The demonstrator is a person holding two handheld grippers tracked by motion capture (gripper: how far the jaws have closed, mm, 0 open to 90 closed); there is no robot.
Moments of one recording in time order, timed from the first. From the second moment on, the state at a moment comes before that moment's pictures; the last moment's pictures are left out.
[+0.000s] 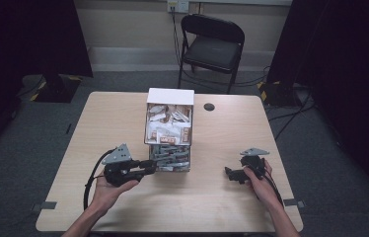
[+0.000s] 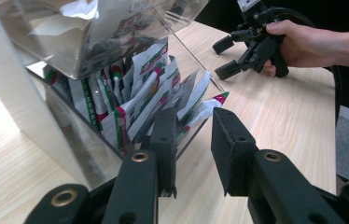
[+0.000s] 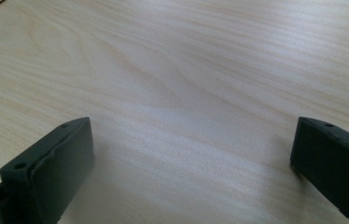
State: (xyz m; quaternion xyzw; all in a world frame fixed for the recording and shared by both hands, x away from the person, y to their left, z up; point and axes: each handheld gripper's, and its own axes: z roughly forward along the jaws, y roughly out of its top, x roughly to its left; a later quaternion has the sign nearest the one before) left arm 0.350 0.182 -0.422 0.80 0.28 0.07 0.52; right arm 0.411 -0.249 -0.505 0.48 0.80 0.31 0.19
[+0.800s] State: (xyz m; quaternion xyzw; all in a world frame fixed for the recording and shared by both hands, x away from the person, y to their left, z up) left arm 0.365 0.157 -0.439 0.82 0.27 0.06 0.50; right arm 0.411 -0.249 -0.505 0.48 0.80 0.31 0.19
